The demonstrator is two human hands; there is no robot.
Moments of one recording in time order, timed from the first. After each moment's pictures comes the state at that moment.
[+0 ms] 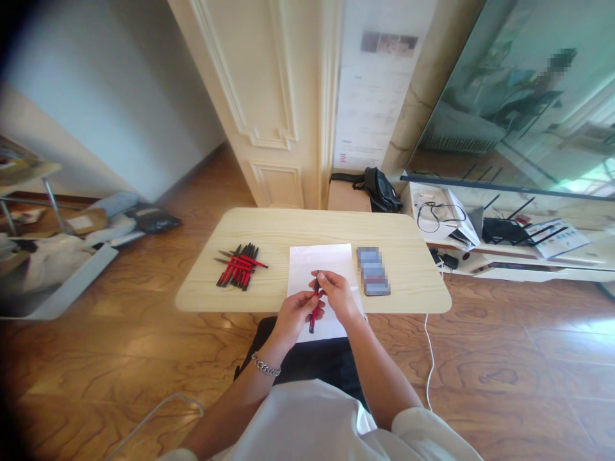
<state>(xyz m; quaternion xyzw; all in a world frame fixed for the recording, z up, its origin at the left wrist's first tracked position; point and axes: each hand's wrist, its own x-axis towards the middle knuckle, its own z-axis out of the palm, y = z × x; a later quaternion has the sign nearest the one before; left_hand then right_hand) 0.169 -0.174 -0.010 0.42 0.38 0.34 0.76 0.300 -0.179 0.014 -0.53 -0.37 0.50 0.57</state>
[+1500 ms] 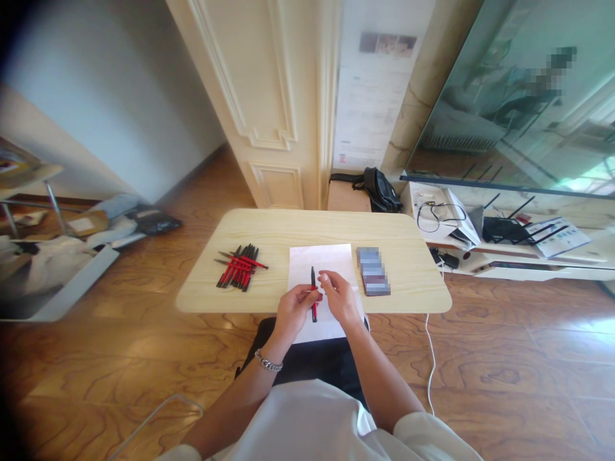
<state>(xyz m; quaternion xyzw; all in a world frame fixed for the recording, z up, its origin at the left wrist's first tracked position) 0.172 -0.165 -0.002 0.48 0.41 0.41 0.66 0.303 -0.188 0.009 -0.61 -0.41 0.38 0.56</state>
